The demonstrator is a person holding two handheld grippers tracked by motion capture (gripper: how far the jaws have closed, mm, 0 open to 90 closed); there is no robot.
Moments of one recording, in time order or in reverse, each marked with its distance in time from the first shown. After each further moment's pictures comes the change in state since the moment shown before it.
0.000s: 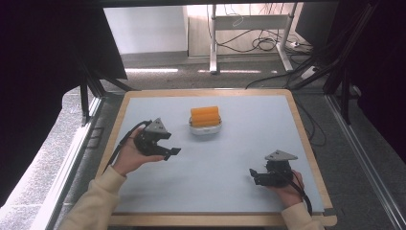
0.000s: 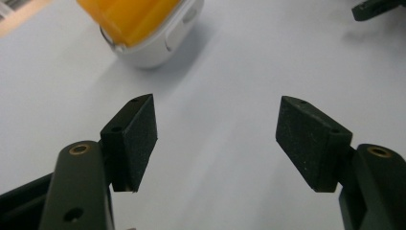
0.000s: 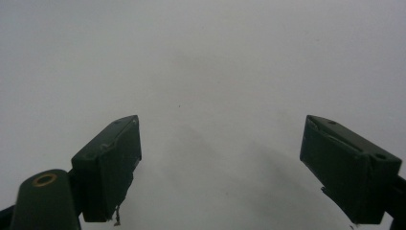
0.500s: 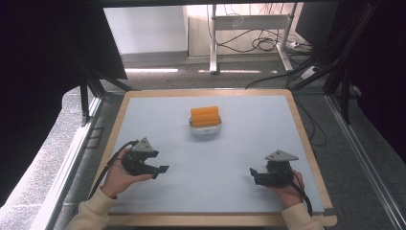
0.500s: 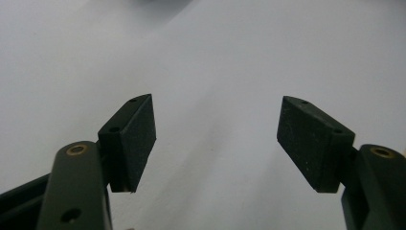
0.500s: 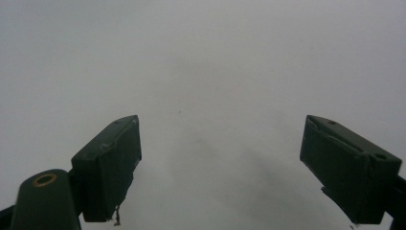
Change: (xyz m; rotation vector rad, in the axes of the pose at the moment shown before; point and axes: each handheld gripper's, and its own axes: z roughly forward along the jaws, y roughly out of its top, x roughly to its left) left arm -0.009 -0.057 -0.005 0.031 0.015 -0.095; right arm 0.001 0.001 -0.004 -0.022 -0.010 -0.001
